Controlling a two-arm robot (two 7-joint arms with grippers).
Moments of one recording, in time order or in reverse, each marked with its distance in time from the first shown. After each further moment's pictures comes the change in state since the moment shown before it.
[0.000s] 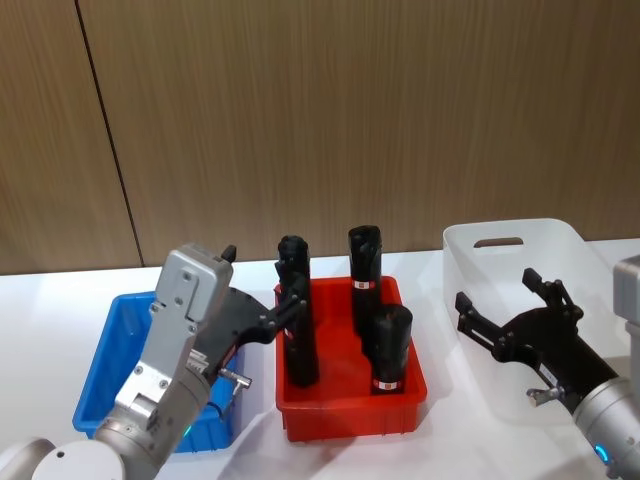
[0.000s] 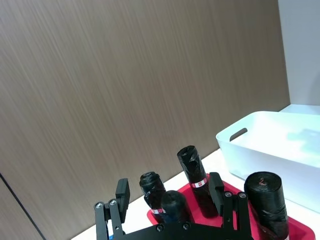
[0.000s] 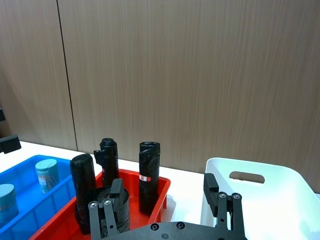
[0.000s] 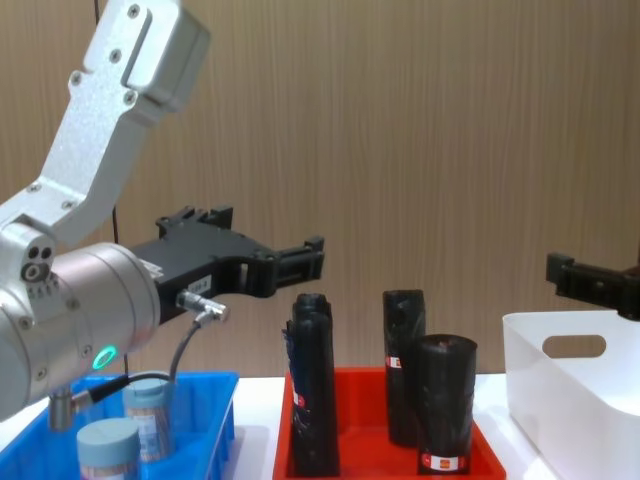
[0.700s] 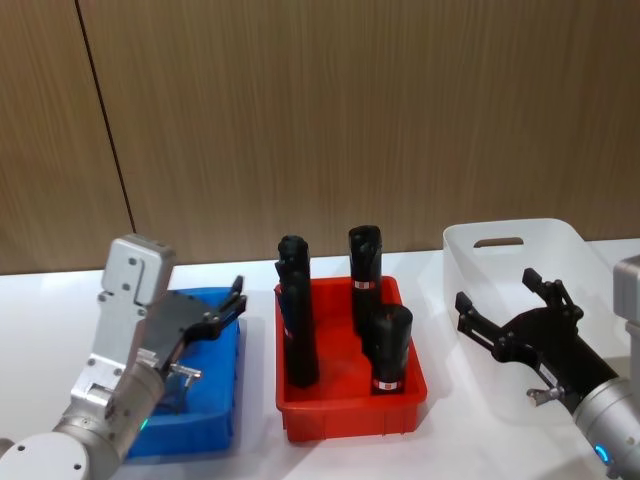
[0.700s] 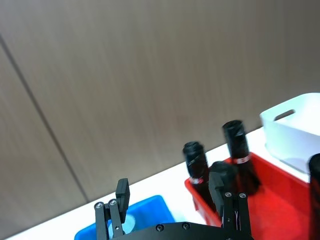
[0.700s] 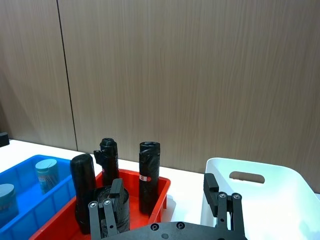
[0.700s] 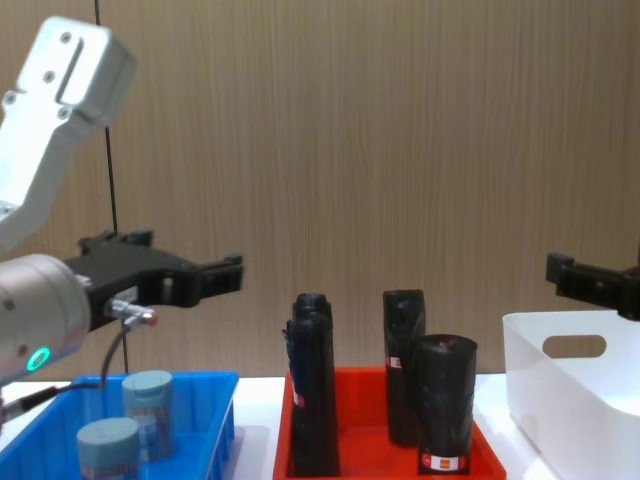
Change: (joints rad) left arm 0.008 0.030 -0.055 0.016 -0.070 0.079 0.088; right arm 0.000 0.000 0.000 0.000 0.000 0.000 0.000
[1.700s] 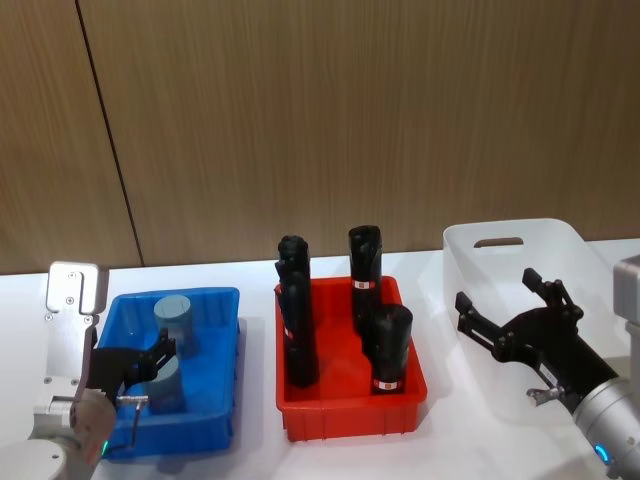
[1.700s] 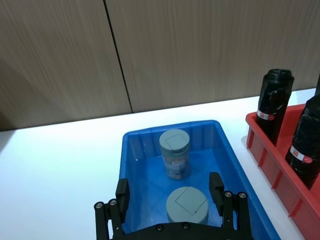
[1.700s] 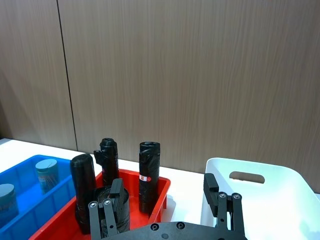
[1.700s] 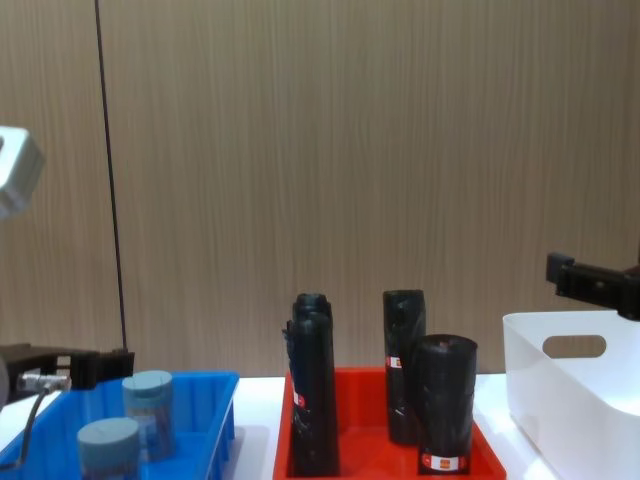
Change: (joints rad) left arm 0.033 -0.011 -0.063 0.026 -0.192 0.234 0.242; right arm 0.000 0.000 0.000 0.000 0.000 0.000 0.000
